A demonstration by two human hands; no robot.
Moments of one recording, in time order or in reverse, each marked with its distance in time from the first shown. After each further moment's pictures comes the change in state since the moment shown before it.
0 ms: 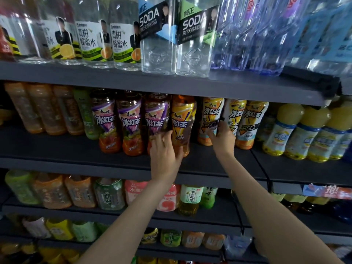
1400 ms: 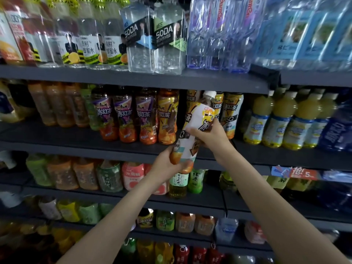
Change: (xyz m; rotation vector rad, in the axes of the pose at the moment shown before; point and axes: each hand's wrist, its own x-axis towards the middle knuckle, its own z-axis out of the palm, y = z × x) left_hand -0.066 0.066 -0.041 -0.671 -0.502 -0.312; right_hand -0.070 -0.024 -0.103 0.518 -0.429 0.095
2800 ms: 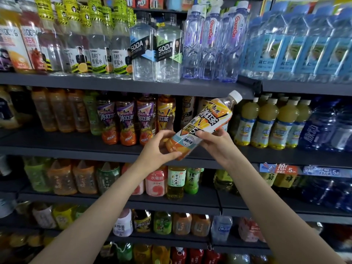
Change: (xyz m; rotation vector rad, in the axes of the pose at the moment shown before) left_hand -0.021 0.033 -0.043 0.119 -0.015 0.331; right_hand -0.043 -0.012 -0.013 0.686 -0.132 0.008
